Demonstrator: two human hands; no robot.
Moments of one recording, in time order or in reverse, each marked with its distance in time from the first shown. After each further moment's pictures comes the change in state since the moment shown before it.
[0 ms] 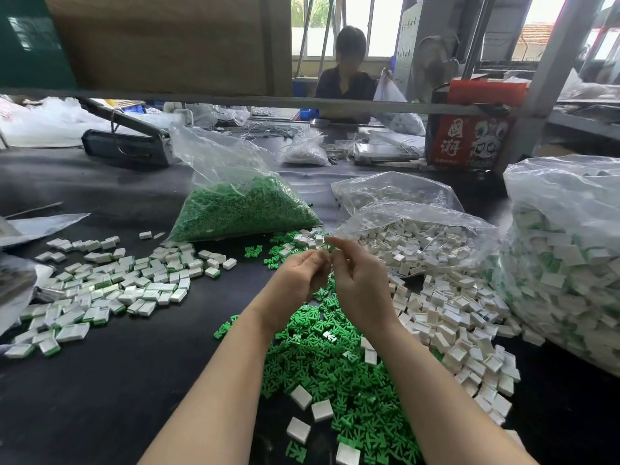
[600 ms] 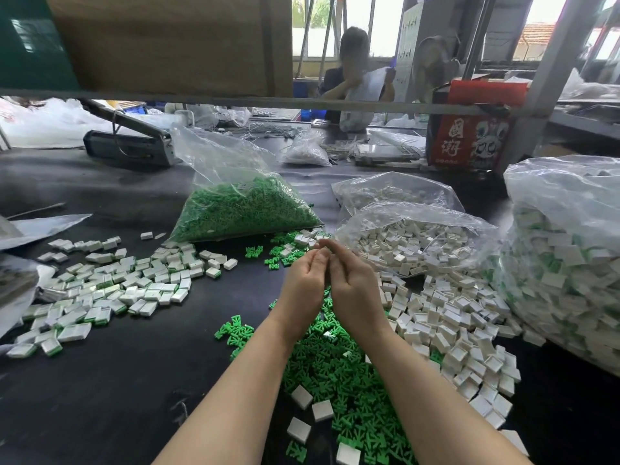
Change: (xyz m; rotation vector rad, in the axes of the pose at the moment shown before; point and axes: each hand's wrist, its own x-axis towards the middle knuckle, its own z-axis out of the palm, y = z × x) left_hand 0.005 -0.012 0.022 -0.011 0.236 0.080; right_hand -0.007 -0.004 0.012 0.251 -0.024 0.128
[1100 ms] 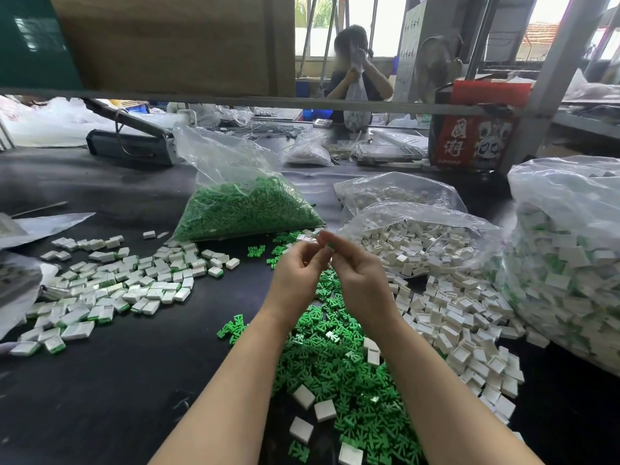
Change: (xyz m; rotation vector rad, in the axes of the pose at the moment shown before) left_hand 0.011 -0.003 -0.020 0.183 0.039 0.134; right_hand 0.011 -0.002 -0.008 0.203 -0.085 0.059
